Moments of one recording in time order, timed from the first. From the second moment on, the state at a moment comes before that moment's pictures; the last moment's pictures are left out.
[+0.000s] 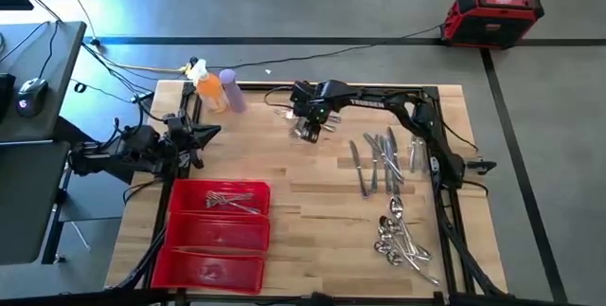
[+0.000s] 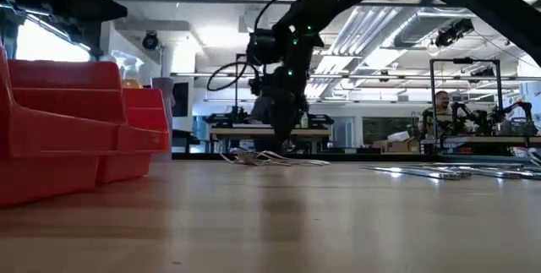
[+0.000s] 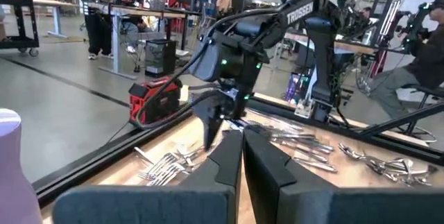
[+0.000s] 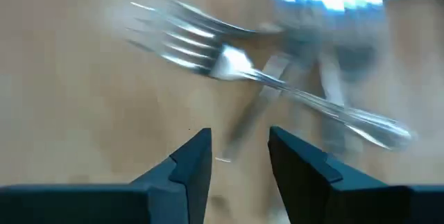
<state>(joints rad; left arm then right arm) -0.06 0.02 0.34 -0.33 -0.51 -0.15 -0.38 2.25 1.88 -0.96 0.07 -0.11</state>
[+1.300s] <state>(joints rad) -0.06 0.02 0.34 -0.35 -0.51 -0.15 -0.56 2.37 1.89 -0.98 0.03 -0.52</state>
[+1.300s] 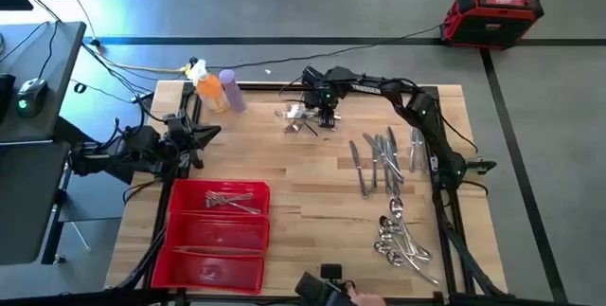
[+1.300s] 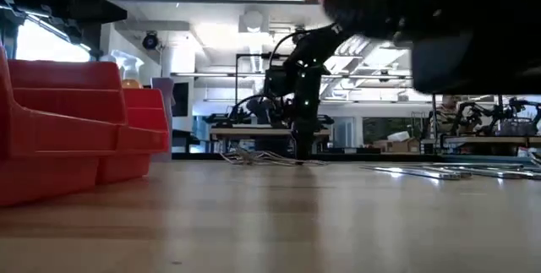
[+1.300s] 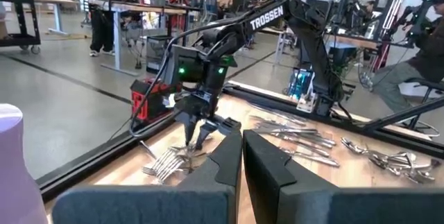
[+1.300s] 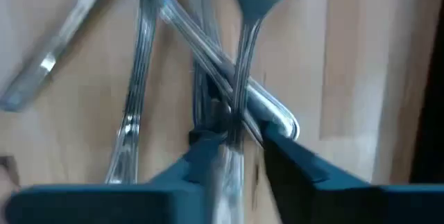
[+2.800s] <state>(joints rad) -0.06 0.02 0.34 -0.31 -0.54 -0.15 0.10 2.29 1.88 -0.11 -0.21 0.05</state>
